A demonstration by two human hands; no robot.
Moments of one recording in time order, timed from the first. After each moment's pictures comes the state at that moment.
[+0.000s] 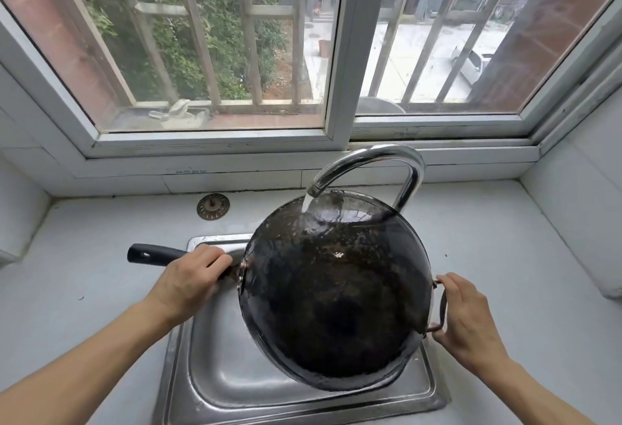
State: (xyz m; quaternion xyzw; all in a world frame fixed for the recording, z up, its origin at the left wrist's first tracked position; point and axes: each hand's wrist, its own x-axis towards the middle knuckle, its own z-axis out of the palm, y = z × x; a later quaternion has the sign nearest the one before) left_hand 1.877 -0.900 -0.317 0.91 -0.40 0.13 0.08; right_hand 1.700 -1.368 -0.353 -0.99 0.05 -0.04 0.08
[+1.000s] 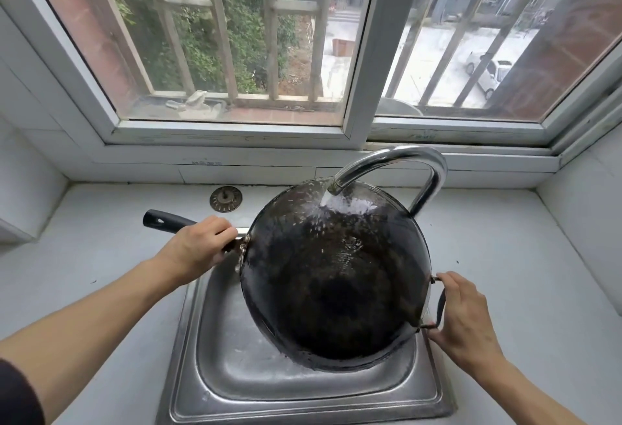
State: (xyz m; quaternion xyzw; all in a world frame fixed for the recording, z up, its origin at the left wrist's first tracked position) left_hand 1.924 -0.881 -0.324 0.90 -0.42 0.10 0.08; right_hand 1.716 -1.343 -0.343 -0.99 0.05 -0.04 0.09
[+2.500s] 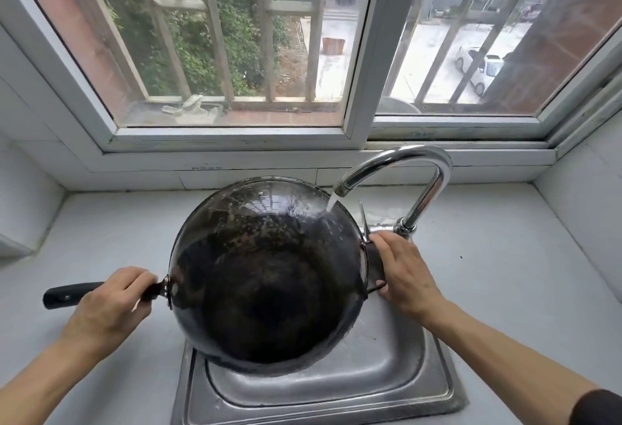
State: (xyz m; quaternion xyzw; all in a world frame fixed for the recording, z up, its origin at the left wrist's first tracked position) left_hand 1.854 -0.768 -0.335 0.96 -0.23 0.12 0.14; right_hand 1.804 -1.266 -0.328 -0.99 -0.11 -0.06 0.06
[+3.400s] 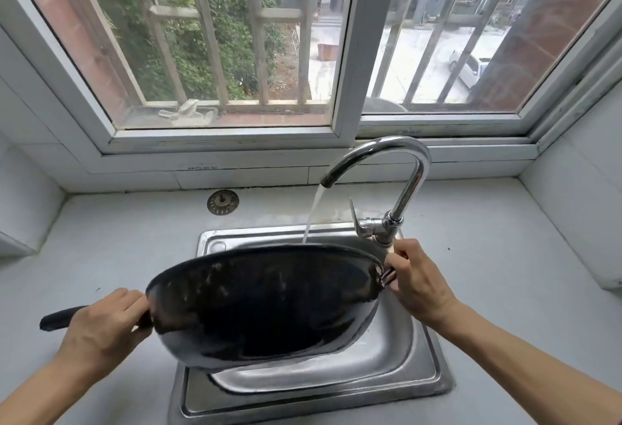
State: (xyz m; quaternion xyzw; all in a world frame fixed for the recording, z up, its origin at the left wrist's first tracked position) left_hand 1.812 -0.772 -0.320 0.94 -0.29 0.16 0.06; right_hand 1.765 -1.281 -0.309 -0.94 -0.20 -0.27 0.10
